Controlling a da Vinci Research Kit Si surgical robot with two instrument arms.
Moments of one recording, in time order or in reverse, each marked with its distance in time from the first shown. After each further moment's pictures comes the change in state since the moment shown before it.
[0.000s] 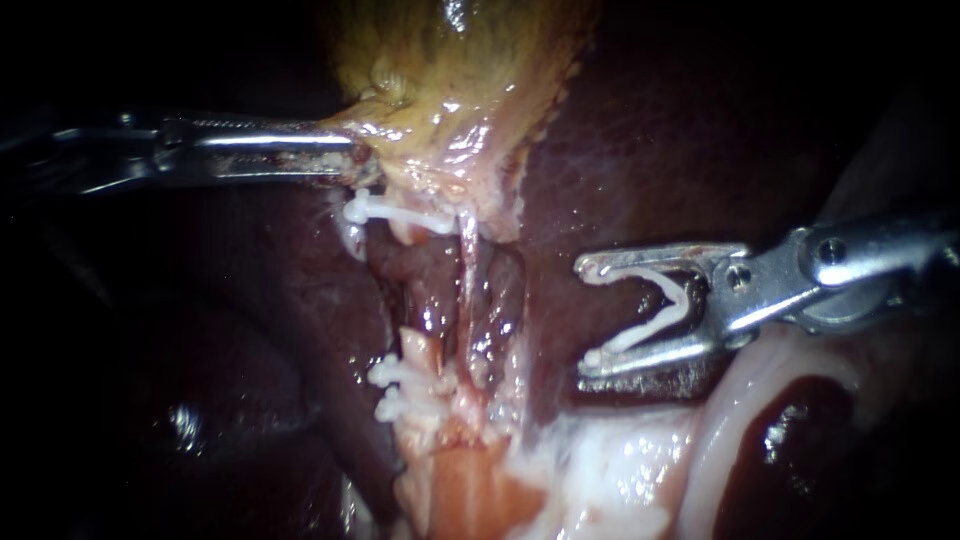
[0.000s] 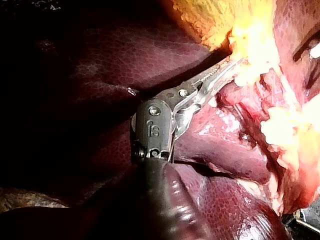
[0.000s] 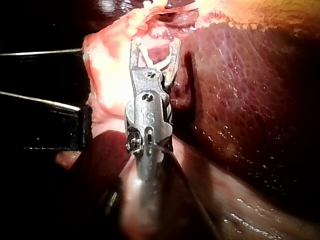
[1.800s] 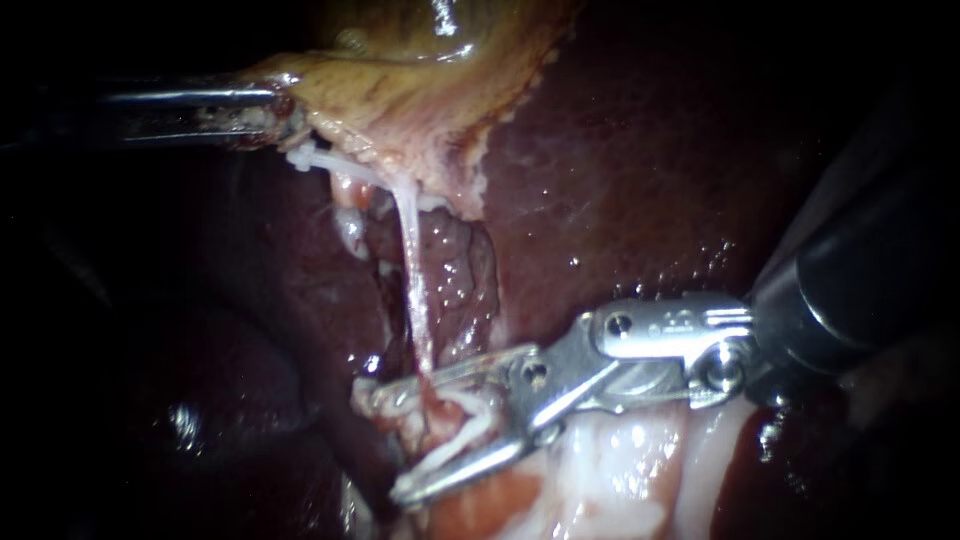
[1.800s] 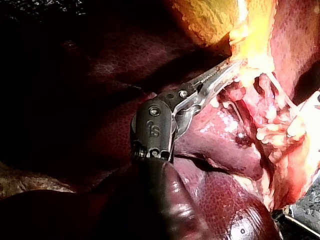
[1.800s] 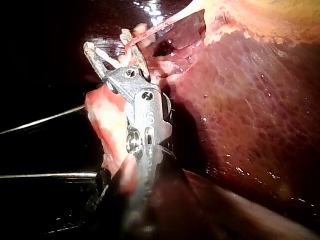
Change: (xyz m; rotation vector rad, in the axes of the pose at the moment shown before) right arm 0.002 -0.002 0.015 0.441 0.166 0.117; left arm 0.006 0.003 -0.006 -0.013 0.047 -0.013
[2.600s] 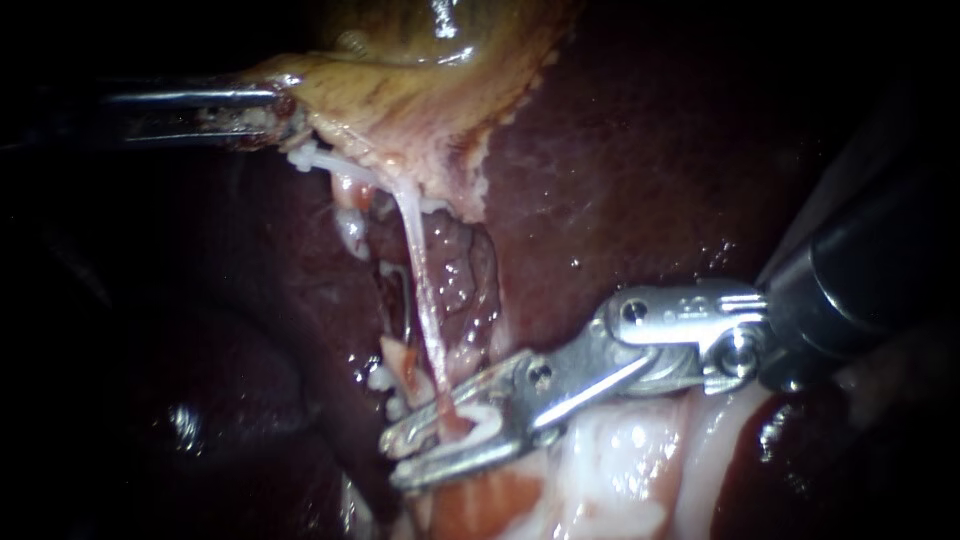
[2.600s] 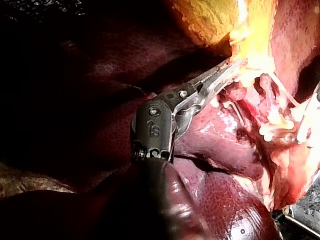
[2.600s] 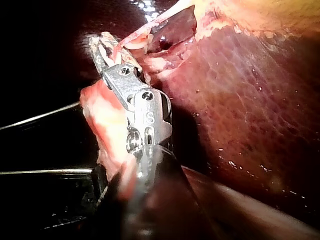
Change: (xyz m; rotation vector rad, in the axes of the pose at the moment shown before) right arm -0.001 0.000 -0.002 0.037 -0.010 0.010; left arm 0.000 0.000 0.000 -0.001 0.000 0.000
